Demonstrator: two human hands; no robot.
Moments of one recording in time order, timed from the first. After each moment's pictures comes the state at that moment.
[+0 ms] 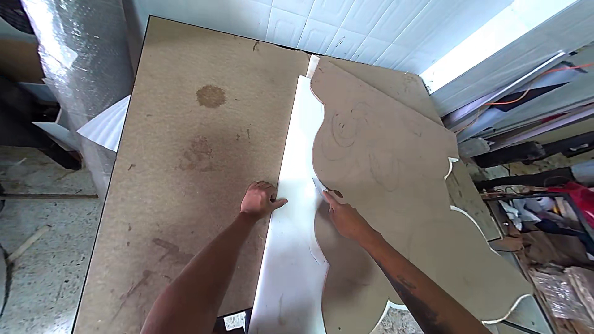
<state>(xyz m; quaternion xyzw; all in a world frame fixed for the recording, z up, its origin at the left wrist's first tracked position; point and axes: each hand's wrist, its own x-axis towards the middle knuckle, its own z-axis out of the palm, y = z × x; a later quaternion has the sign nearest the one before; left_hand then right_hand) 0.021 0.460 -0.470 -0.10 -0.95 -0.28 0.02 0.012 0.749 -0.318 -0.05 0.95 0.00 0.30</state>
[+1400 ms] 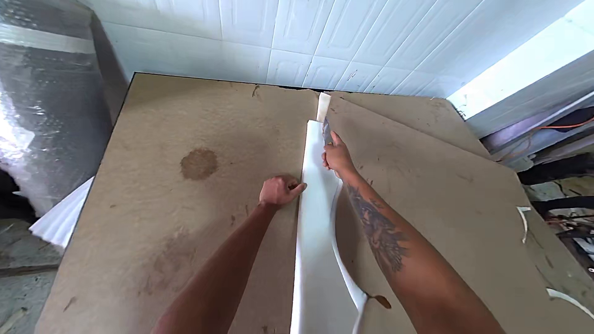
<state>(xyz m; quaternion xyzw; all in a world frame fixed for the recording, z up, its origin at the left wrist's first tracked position) -0.322 0.425 -0.468 -0.07 -0.93 -0.35 -0.02 -0.443 0.611 -0.378 0.12 0.86 -0.48 0.11</state>
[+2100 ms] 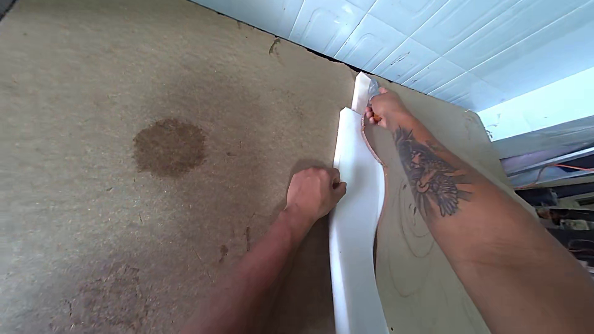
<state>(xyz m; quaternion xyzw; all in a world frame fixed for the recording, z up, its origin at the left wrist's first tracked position) -0.376 0.444 -0.483 -0.05 -0.90 -0.42 -0.01 -0.655 0.602 -0.411 0.18 0.92 -0.35 0.08</state>
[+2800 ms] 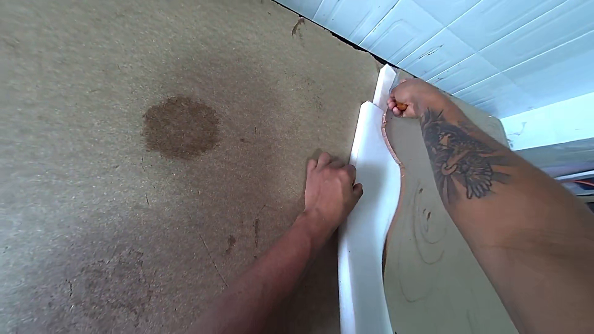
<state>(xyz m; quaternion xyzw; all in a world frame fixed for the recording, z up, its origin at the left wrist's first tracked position) -0.369 0.461 -0.486 0.00 -0.92 -0.39 0.08 -0.686 0.589 -0.404 0.22 0.93 -0.25 0.13</state>
